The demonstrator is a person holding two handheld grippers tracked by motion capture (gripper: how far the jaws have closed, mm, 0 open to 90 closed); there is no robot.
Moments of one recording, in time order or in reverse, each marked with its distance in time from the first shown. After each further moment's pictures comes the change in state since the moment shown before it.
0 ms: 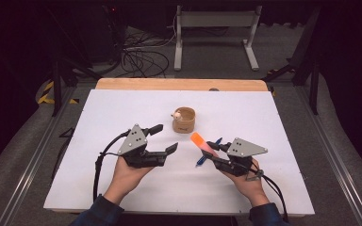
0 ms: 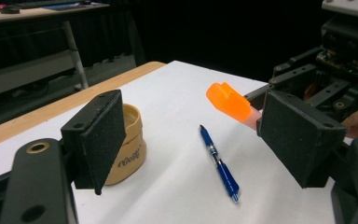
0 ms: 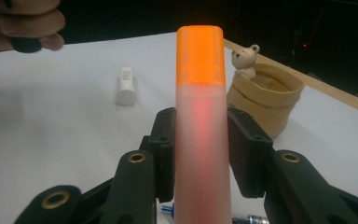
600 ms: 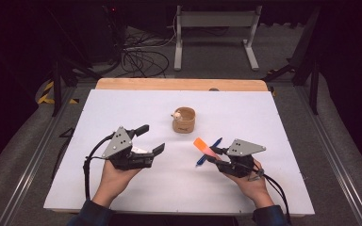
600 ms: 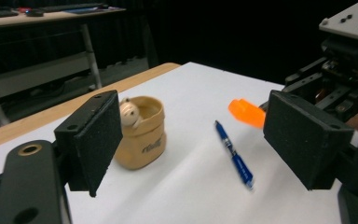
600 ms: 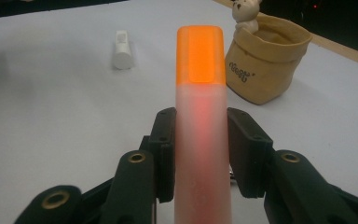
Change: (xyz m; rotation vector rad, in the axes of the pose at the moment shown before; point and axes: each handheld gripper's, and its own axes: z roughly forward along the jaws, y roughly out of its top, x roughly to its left) left arm 0.011 -0.005 -0.026 -0.026 0.048 -0.009; right arm -0.006 -0.011 -0.001 0.132 0.005 0.041
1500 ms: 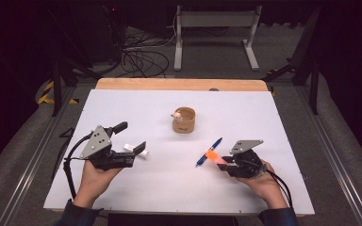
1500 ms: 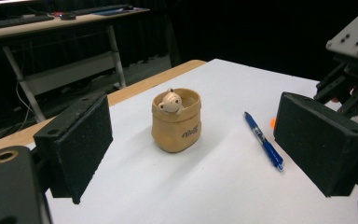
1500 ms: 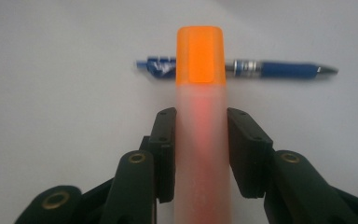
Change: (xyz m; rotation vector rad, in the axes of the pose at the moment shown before) left arm 0.025 -0.006 -0.042 0.015 0.086 0.009; right arm -0.020 -0.014 -0.011 0.332 0.003 0.095
